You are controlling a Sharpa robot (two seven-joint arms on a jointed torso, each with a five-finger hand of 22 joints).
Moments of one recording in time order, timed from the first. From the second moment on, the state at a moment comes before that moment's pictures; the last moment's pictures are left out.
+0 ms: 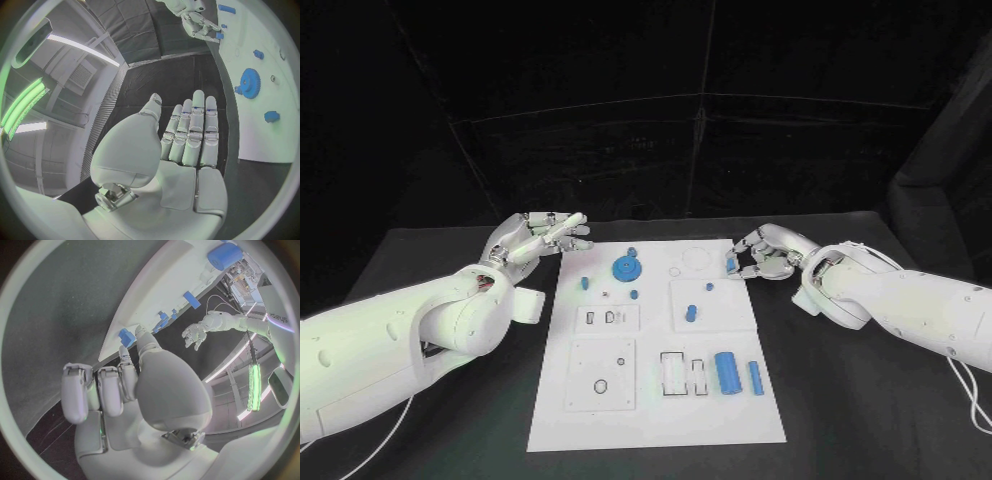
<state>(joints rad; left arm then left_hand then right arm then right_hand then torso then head) 1.20 -0.85 -0.04 1.46 -0.06 -0.27 0.49 1.32 0.02 -0.01 0.13 0.05 0.98 0.22 0.12 0.07 1.10 0.15 0.12 0.07 1.18 0.10 0.20 0.20 0.17 0.94 0.22 0.25 0.08 1.16 -0.87 -0.01 1.25 -1.11 -0.31 0.17 1.42 -0.03 -0.05 0.08 0.20 0.98 0.15 0.08 0.07 1.44 0.07 1.35 1.31 1.47 0.00 1.50 1.31 0.05 1.47 0.11 1.51 1.31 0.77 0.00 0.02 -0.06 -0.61</state>
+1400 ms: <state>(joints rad) 1.20 -0.85 -0.04 1.46 -0.06 -0.26 0.48 1.32 0.02 -0.01 0.13 0.05 0.99 0.21 0.12 0.07 1.10 0.15 0.12 0.07 1.18 0.10 0.20 0.20 0.17 0.94 0.22 0.25 0.08 1.16 -0.89 -0.01 1.38 -1.12 -0.40 0.17 1.42 0.06 0.09 0.01 0.14 1.10 0.12 0.11 0.07 1.45 0.03 1.36 1.38 1.46 -0.04 1.51 1.31 0.05 1.47 0.08 1.52 1.31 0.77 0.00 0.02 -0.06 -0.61</state>
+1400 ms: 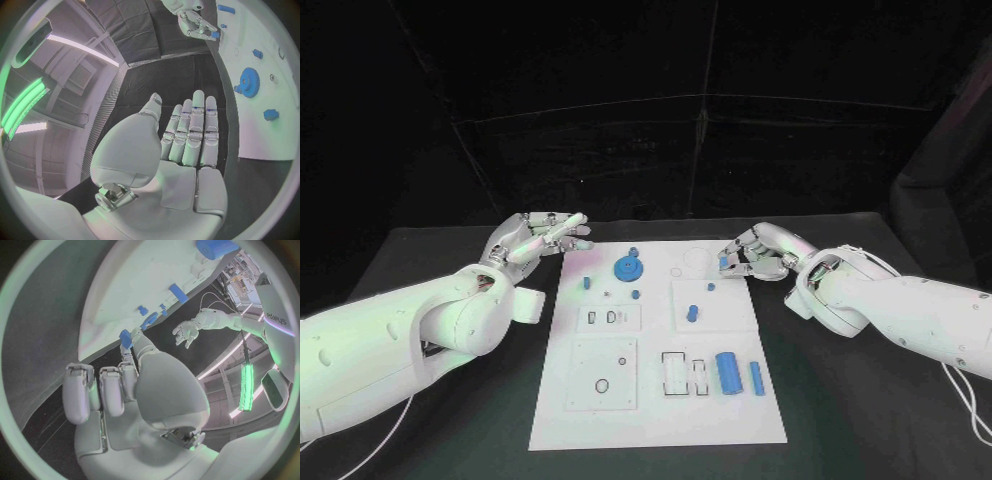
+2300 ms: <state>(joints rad) 1.20 -0.85 -0.04 1.45 -0.06 -0.26 0.48 1.33 0.03 -0.01 0.13 0.05 0.99 0.21 0.12 0.07 1.10 0.15 0.12 0.07 1.18 0.10 0.20 0.20 0.17 0.94 0.22 0.25 0.08 1.17 -0.61 -0.01 1.48 -1.28 -0.39 -0.12 1.39 0.04 0.10 0.01 0.15 1.10 0.12 0.11 0.07 1.45 0.03 1.34 1.36 1.46 -0.04 1.52 1.31 0.05 1.47 0.08 1.52 1.31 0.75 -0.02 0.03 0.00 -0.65</state>
